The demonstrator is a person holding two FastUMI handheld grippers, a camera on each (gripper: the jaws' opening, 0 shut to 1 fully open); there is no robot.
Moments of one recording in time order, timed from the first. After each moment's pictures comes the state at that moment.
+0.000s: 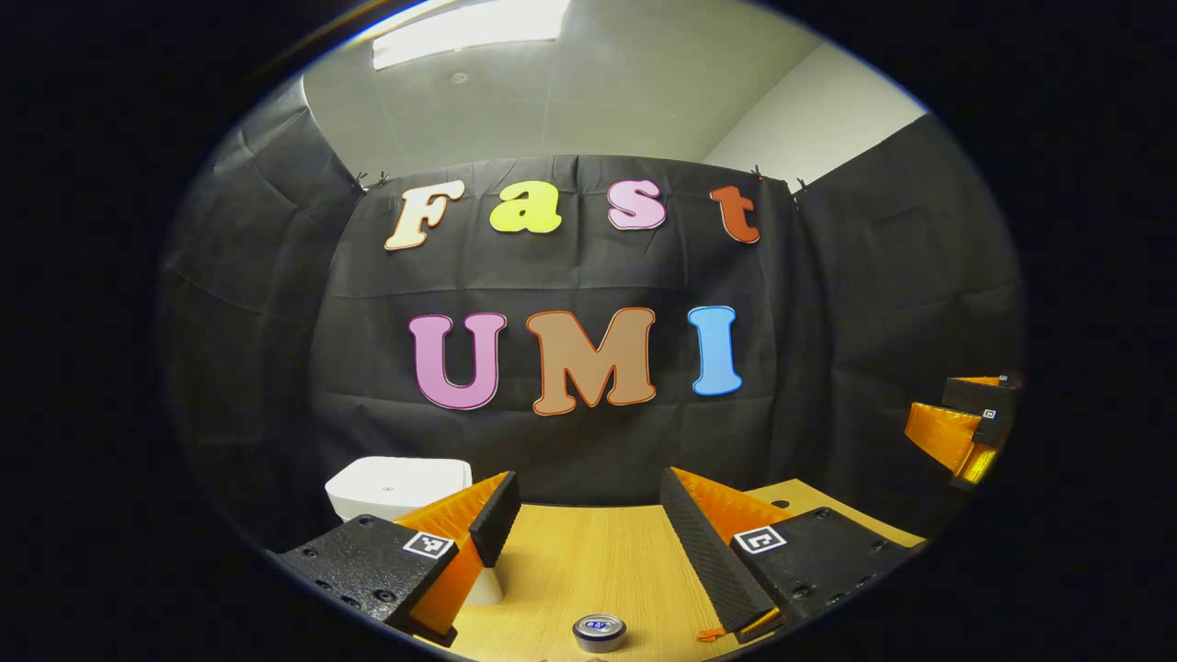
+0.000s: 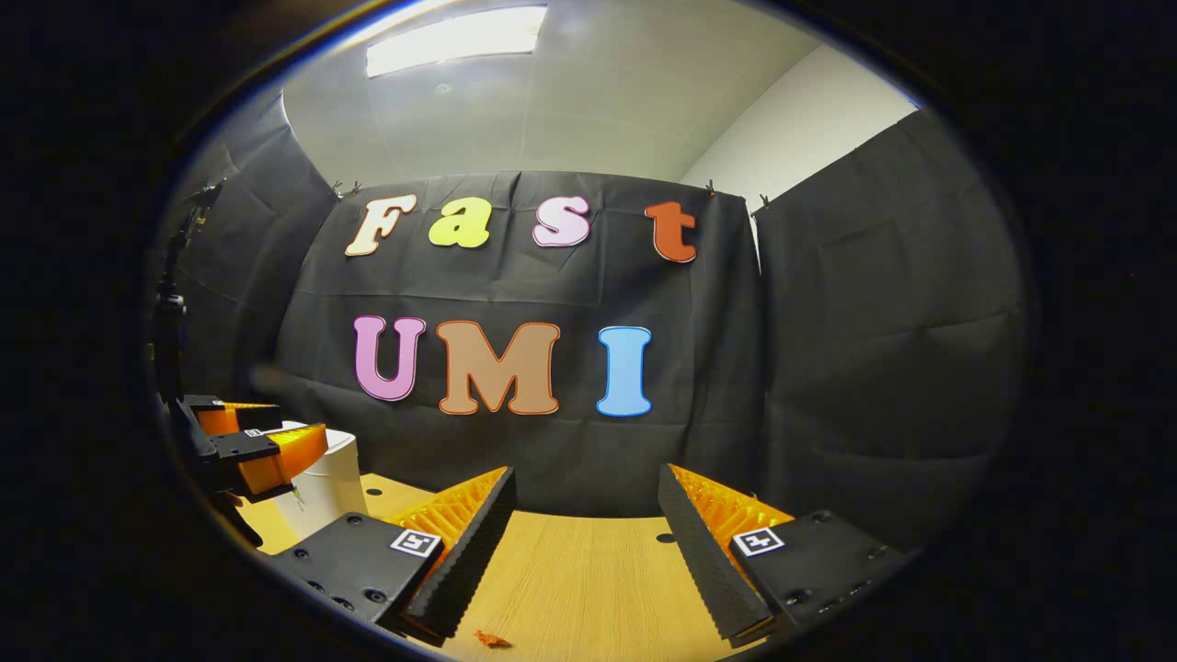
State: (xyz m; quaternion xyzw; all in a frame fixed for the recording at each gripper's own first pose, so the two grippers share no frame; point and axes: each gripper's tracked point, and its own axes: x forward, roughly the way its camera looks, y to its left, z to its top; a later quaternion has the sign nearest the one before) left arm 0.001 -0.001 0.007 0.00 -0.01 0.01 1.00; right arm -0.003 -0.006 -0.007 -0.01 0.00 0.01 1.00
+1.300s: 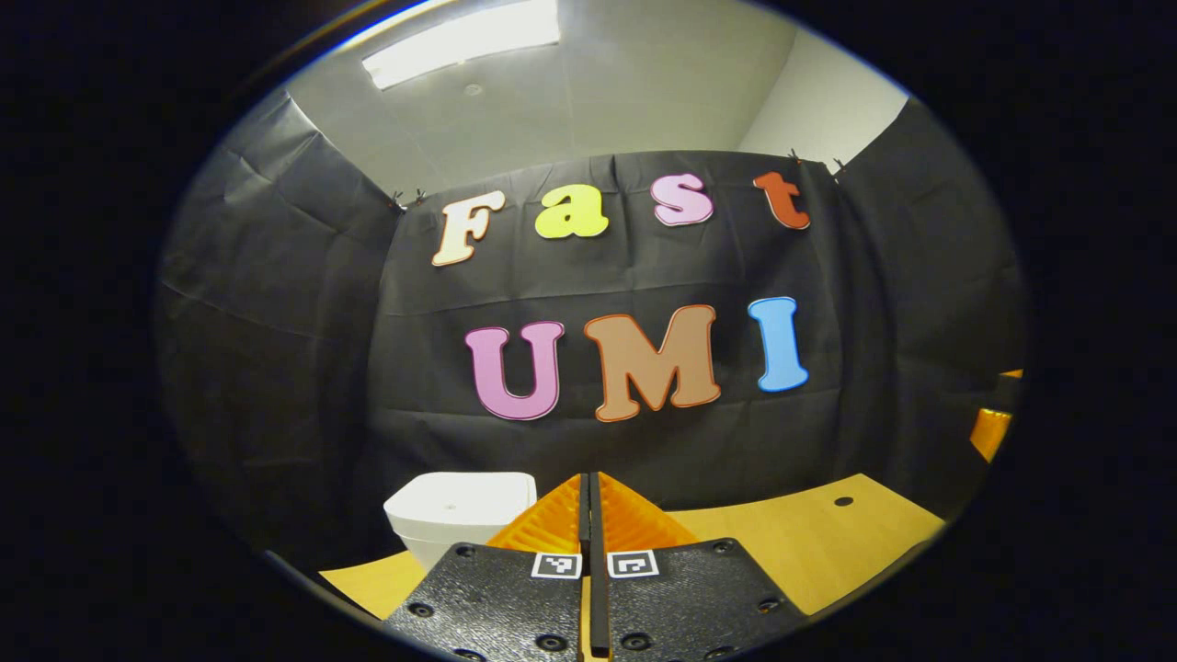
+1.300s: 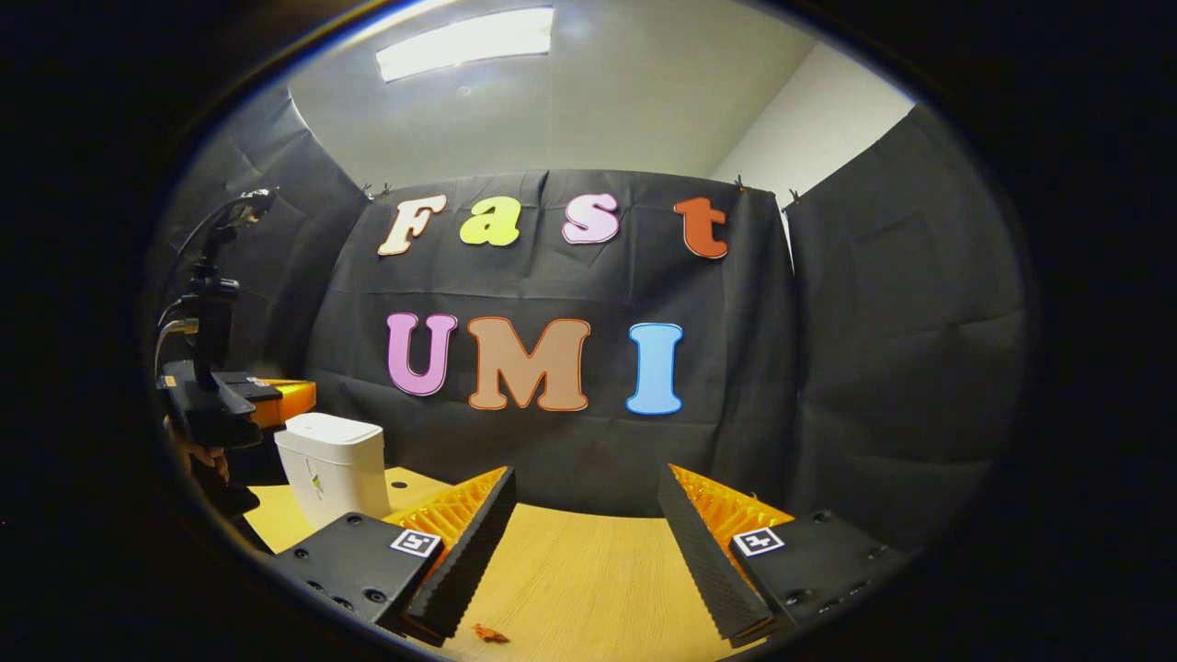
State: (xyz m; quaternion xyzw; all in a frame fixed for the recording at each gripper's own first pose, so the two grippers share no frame) left arm 0.016 0.064 0.023 0.04 -0.02 0.12 0.99; right arm 0.006 -0.002 -0.018 -0.01 0.01 0.07 1.00
